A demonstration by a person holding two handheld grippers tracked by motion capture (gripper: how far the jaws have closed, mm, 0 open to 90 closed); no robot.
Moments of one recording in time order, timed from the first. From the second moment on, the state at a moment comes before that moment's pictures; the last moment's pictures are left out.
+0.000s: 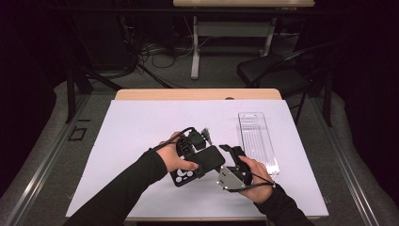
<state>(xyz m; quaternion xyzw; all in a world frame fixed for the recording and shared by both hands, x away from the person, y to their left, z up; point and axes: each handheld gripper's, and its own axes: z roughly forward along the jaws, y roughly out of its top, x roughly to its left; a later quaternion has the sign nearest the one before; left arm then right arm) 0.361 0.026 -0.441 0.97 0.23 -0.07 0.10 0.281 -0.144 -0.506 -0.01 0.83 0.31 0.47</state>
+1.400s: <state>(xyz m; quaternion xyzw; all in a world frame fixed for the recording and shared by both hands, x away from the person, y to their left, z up) 0.361 0.011 -0.446 0.97 0.22 -0.09 0.08 0.274 -0.136 -0.520 -0.15 0.81 0.21 0.52</state>
